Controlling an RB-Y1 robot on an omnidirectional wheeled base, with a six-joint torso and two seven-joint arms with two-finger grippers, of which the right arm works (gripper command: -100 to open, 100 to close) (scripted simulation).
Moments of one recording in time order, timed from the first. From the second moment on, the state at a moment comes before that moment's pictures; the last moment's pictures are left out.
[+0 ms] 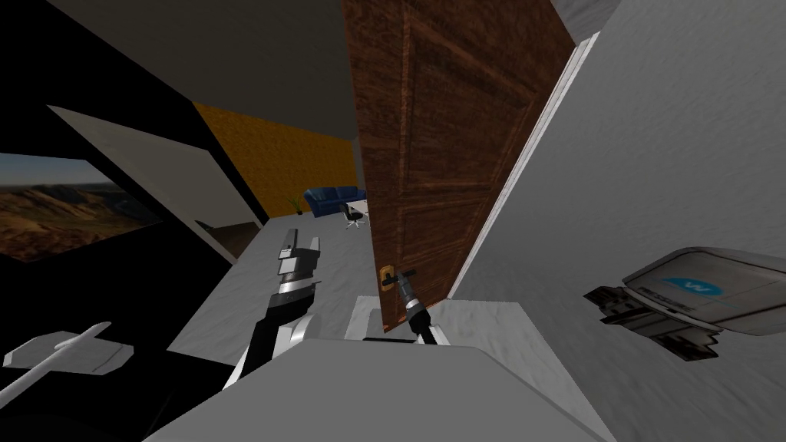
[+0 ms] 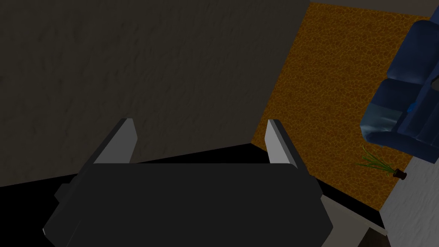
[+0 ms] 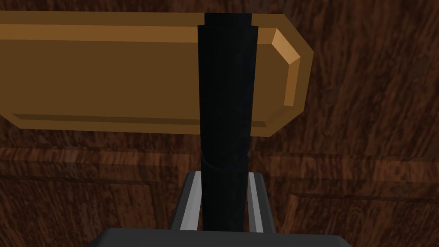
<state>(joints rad) 0.30 -0.03 0.42 -1.56 0.38 -0.30 -0.26</state>
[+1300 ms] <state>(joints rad) 0.26 -0.05 0.31 -1.54 0.34 -0.28 -0.25</state>
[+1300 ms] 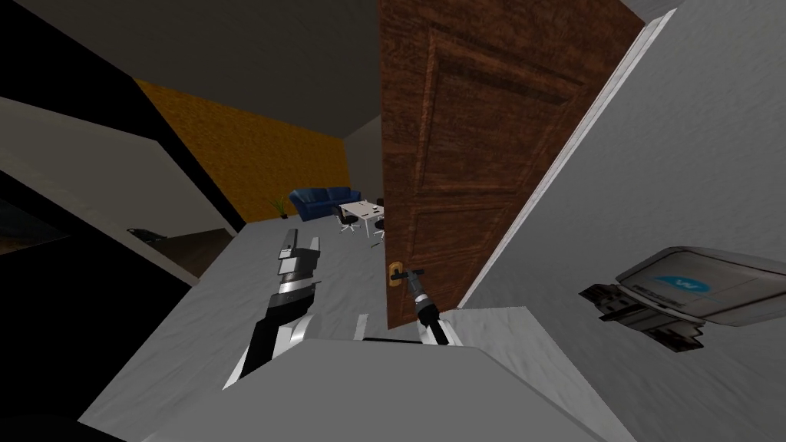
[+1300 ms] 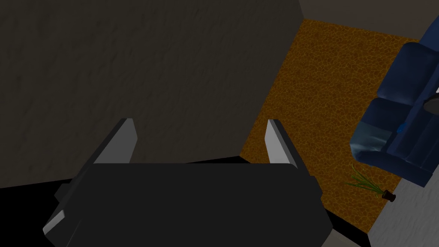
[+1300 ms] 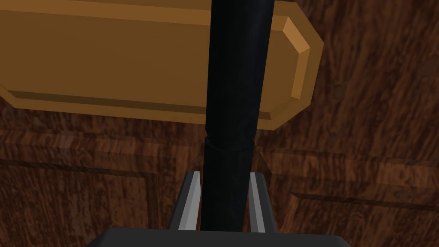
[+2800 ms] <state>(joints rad) 0.21 0.02 0.12 -1.49 0.28 -0.27 -0.21</state>
